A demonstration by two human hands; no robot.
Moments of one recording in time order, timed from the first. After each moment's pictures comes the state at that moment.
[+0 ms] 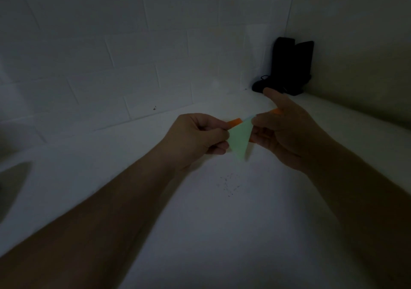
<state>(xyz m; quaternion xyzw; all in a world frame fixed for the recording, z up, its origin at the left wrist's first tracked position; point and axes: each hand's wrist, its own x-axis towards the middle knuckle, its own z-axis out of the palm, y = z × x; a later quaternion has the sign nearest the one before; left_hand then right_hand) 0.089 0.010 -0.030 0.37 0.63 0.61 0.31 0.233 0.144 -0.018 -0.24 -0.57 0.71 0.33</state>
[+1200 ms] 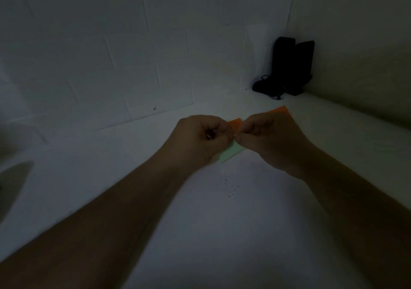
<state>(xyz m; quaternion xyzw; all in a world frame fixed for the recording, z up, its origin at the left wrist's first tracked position) 0.083 0.007 -0.040 0.56 0.68 0.46 0.09 0.235 0.133 -0.031 -0.20 -0.86 0.36 0.30</state>
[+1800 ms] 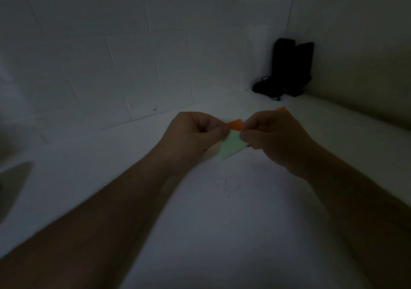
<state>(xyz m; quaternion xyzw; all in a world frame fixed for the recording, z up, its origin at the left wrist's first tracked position) 0.076 0.007 -0.037 0.49 0.66 0.55 0.17 0.235 0.138 -0.027 -0.25 -0.84 0.40 0.29</state>
